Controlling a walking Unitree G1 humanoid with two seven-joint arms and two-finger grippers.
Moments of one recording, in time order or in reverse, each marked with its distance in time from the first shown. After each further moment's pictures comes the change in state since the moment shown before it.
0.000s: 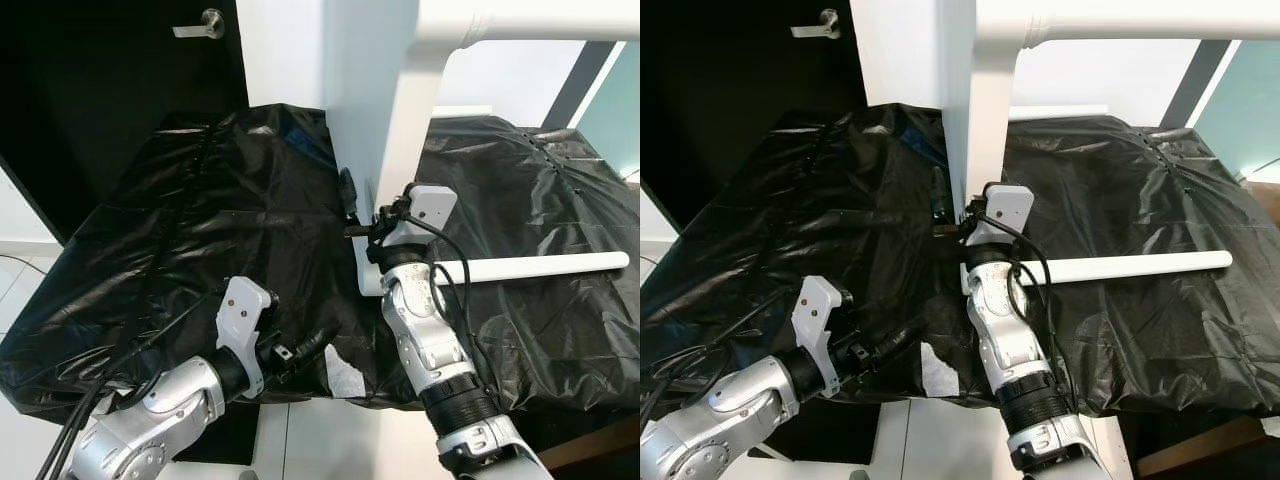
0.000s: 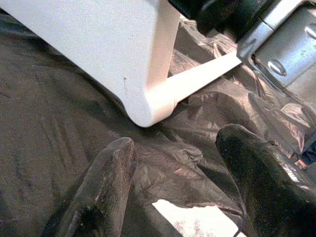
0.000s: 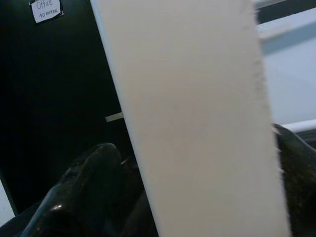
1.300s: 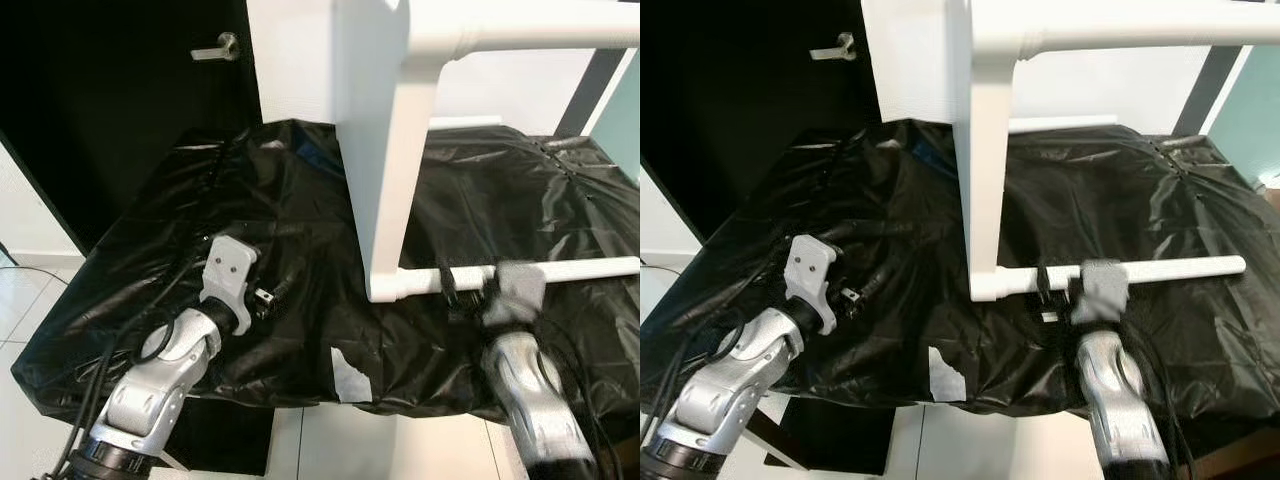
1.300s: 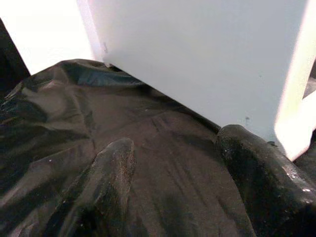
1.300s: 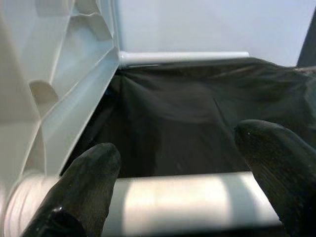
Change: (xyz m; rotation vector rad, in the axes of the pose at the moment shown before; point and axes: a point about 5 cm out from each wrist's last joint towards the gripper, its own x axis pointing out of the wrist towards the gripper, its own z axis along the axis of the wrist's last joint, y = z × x) left arm 0.025 0.066 0.009 0.242 -0.102 0.306; right arm -0.076 -0.126 -0.024 -0.328 0.344 -0.133
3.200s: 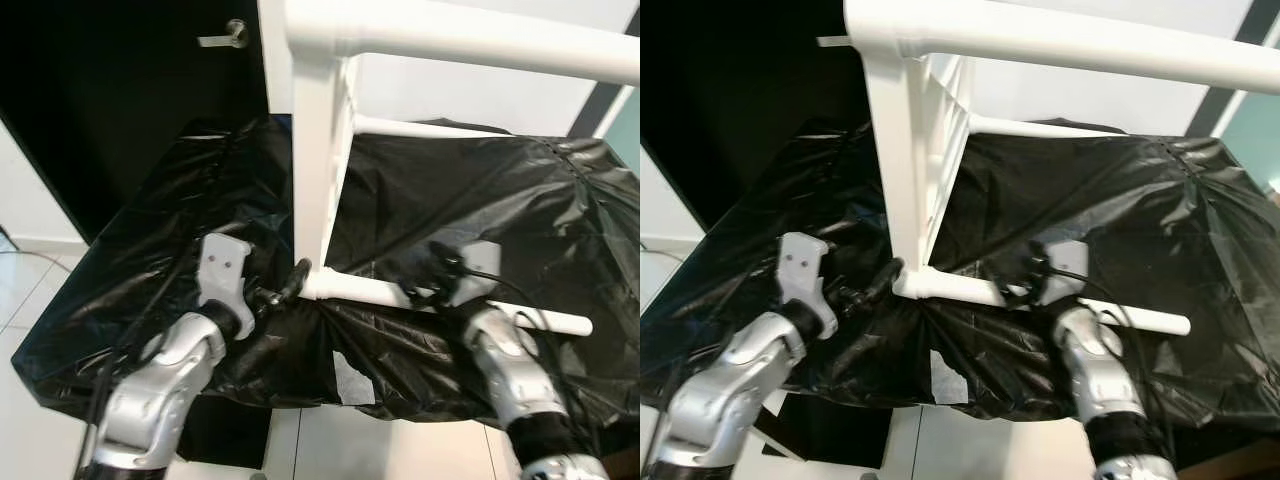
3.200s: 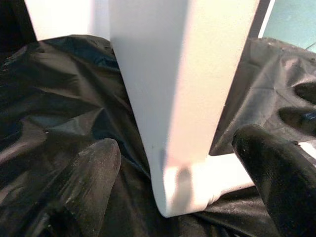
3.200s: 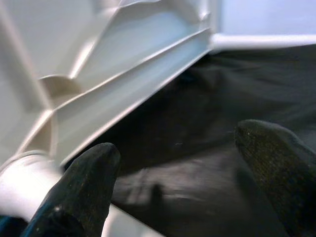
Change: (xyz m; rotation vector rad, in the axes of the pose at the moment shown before) left arm -0.007 -0.009 0.013 -0.147 0.022 0.032; right arm 0.019 0.025 -0.002 0.140 -0.002 0.377
